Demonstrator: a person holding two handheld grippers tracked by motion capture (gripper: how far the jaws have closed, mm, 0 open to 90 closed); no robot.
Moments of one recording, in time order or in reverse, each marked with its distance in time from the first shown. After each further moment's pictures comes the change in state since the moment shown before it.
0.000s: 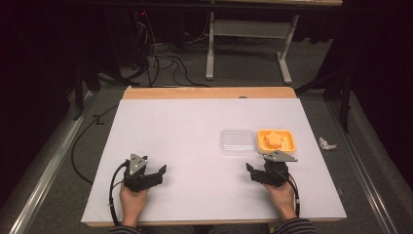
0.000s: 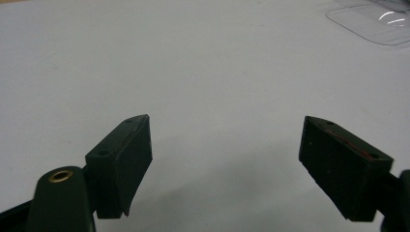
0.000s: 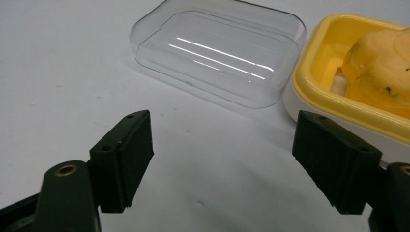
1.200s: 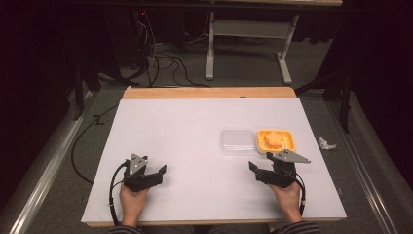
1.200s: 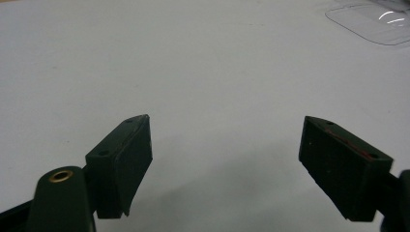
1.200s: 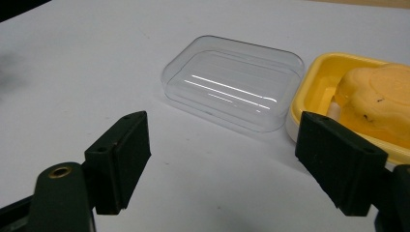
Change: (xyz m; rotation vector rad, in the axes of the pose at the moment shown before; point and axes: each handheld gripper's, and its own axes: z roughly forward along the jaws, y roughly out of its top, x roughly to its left) left arm 0.000 0.000 0.000 0.002 -0.002 -0.001; right arm -0.003 0.010 -0.029 -0.095 0.080 0.055
